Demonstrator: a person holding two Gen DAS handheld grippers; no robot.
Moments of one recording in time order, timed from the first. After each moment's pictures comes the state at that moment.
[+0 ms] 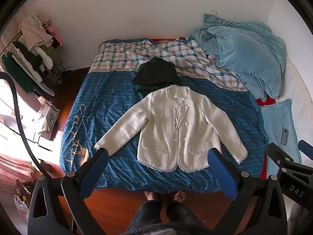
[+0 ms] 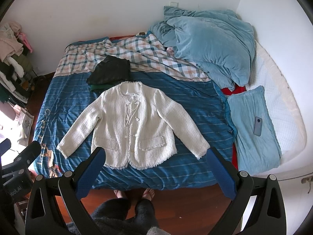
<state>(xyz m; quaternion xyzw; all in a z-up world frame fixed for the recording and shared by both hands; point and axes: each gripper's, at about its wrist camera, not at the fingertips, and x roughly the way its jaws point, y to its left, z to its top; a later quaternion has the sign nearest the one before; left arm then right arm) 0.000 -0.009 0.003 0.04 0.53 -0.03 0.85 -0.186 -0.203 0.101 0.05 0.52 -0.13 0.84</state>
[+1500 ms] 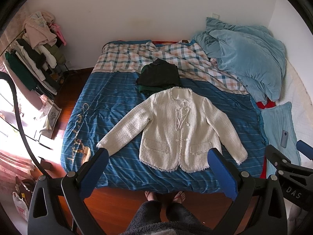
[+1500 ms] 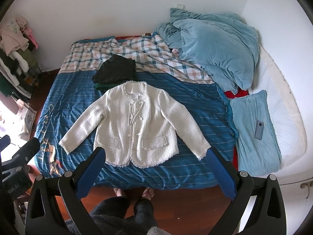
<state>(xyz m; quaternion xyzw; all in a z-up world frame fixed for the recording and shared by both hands) 0.001 -0.012 0.008 0.04 0.52 -0.04 0.85 -0.184 -0.190 0.114 0.05 0.52 -0.13 0.84</state>
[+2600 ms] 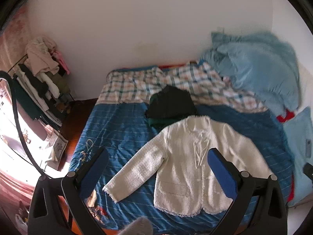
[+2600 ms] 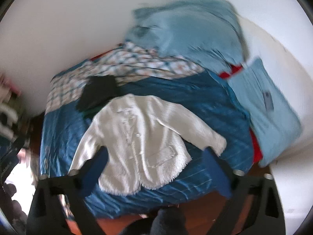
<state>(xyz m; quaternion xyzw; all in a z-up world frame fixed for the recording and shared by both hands) 0.112 -0.018 -0.075 0.10 0.42 -0.02 0.90 -0.151 -0.262 -0.004 0.21 0.47 -0.22 0.83</state>
